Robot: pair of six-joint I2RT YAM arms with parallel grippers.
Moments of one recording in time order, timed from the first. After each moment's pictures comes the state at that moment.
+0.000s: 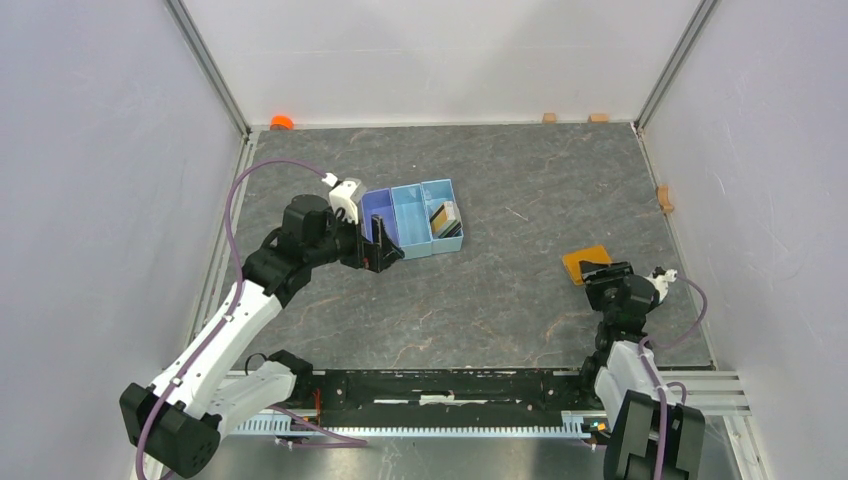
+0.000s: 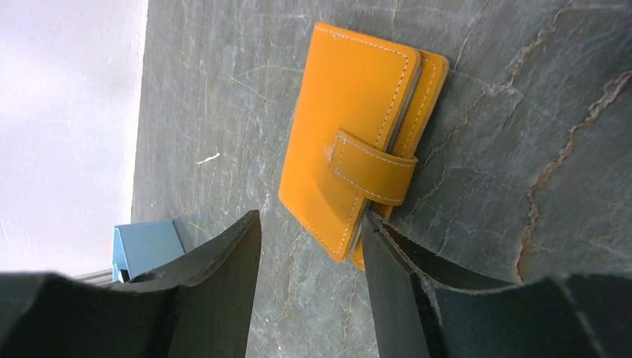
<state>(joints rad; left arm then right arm) -0.44 0.95 0.88 -0.48 0.34 -0.30 -0.30 0.83 0.00 0.36 -0.13 1.01</state>
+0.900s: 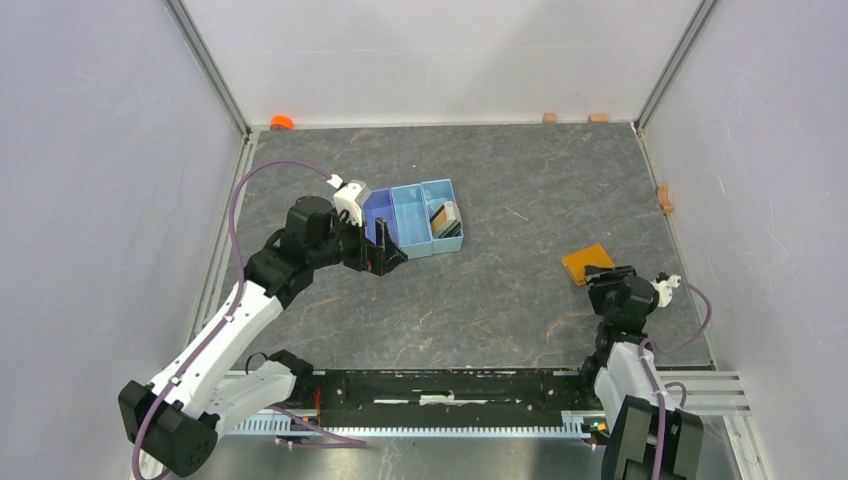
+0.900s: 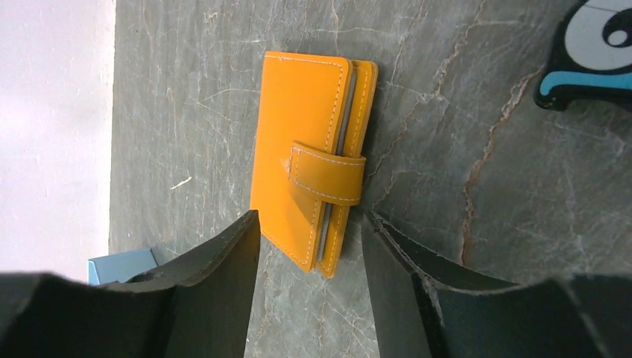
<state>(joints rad) -0.48 0.95 0.88 -0.48 0.34 -0.30 -0.30 0.78 0.01 0.25 -0.02 1.01</state>
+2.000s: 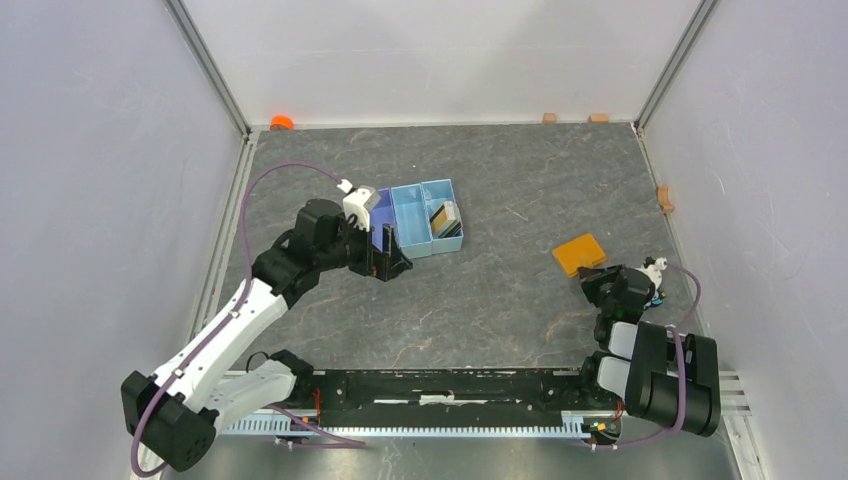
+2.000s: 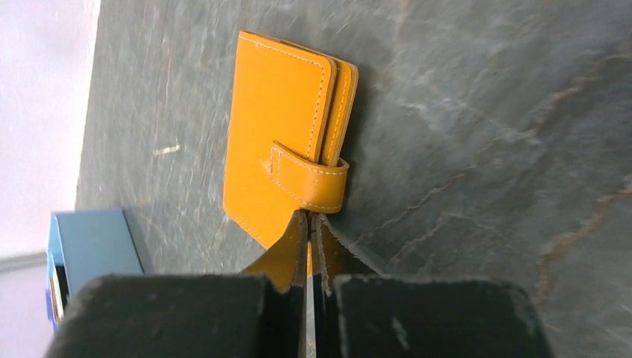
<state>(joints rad) -0.51 0.97 0.86 -0.48 0.34 -0.30 -0.29 1.20 0.01 0.68 -0.13 0.89</state>
